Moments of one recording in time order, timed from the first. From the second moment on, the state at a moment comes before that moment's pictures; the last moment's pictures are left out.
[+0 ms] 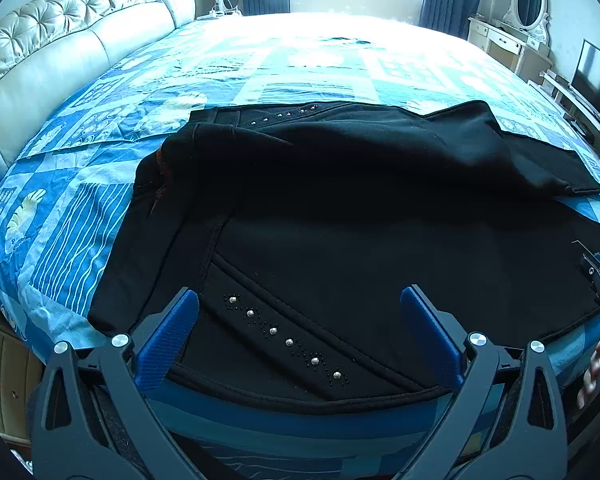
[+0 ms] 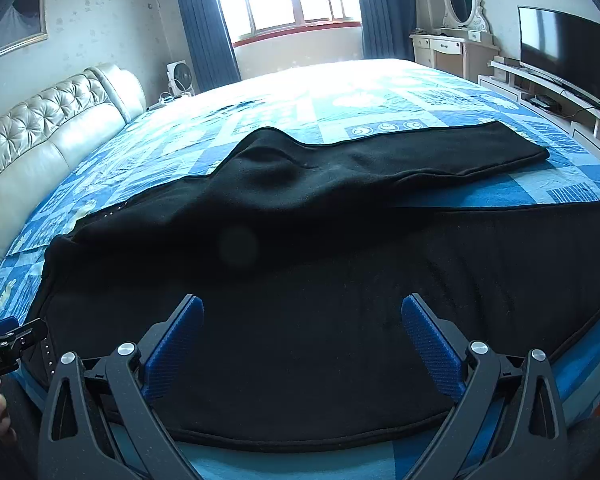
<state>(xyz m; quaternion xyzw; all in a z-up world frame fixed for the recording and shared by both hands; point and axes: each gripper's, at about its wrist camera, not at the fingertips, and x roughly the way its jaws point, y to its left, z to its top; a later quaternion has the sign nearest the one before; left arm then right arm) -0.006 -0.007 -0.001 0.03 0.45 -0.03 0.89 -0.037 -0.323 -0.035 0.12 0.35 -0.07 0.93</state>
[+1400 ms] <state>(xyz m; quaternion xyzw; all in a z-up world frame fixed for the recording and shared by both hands) -0.006 -0.007 -0.009 0.02 0.47 -0.03 0.88 -0.036 -0.322 -0.048 0.13 0.37 -0.06 0.92</state>
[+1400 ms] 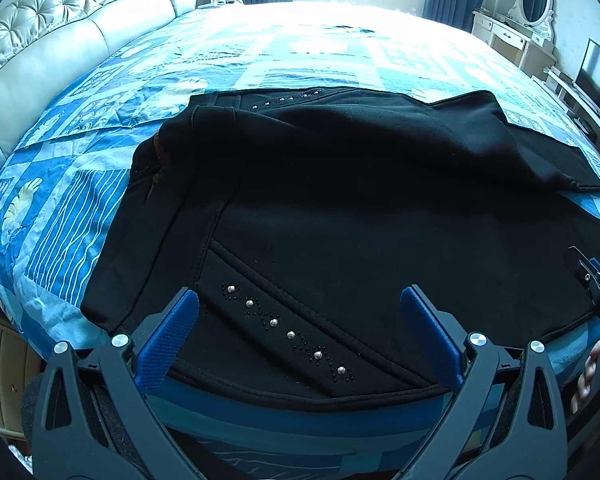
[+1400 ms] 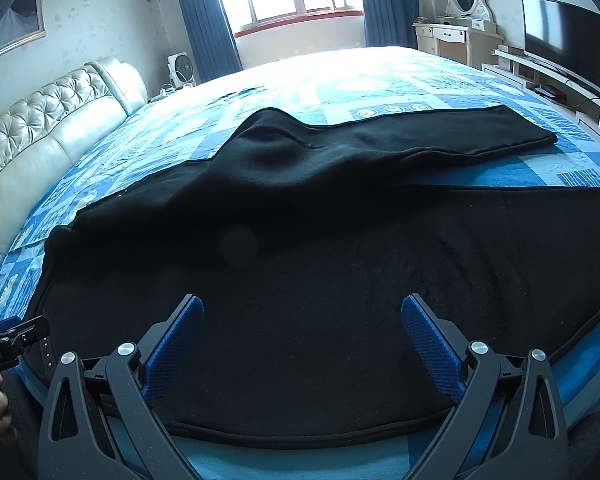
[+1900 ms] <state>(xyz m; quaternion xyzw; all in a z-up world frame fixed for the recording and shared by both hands) -0.005 -0.009 -0.010 0.02 0.47 -0.03 0.88 -0.035 -0.320 -0.048 0.13 0.37 -0.06 0.92</state>
